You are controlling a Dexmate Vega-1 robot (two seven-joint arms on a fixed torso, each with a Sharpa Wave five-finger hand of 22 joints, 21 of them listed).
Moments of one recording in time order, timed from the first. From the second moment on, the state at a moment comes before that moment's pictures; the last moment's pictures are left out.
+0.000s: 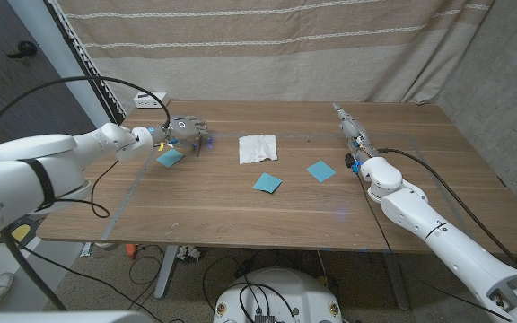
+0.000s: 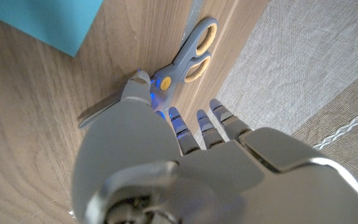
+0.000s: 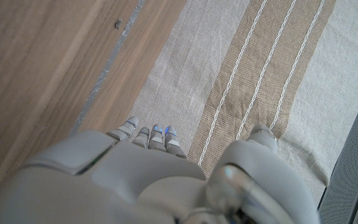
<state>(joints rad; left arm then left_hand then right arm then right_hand) -0.03 0.65 1.46 -0.47 1.06 -0.40 0.71 1.12 0.11 -0.01 -0.12 0.35 0.32 -0.22 0.29 0.28 0.34 -0.22 0.22 0.23 0.13 -0.04 0.19 0.18 0.21 -0.04 0.19 0.17 -0.90 -0.56 -0.41 -1.57 0.46 0.10 -0.25 0.36 0.07 -0.22 -0.08 0.54 -0.05 0.10 0.20 0.18 -0.08 0.07 0.22 0.18 -0.17 0.02 0.18 0.18 -0.11 0.01 0.20 0.18</state>
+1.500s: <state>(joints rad) -0.05 0.59 1.50 -0.38 0.94 -0.37 0.60 0.77 0.01 0.09 -0.09 0.38 0.28 -0.22 0.27 0.28 0.34 -0.22 0.22 0.23 0.23 -0.04 0.20 0.19 0.26 -0.04 0.20 0.17 -0.88 -0.55 -0.43 -1.56 0.45 0.08 -0.24 0.36 0.07 -0.22 -0.08 0.54 -0.05 0.10 0.20 0.18 -0.08 0.07 0.22 0.18 -0.18 0.01 0.18 0.18 -0.11 0.01 0.20 0.18</state>
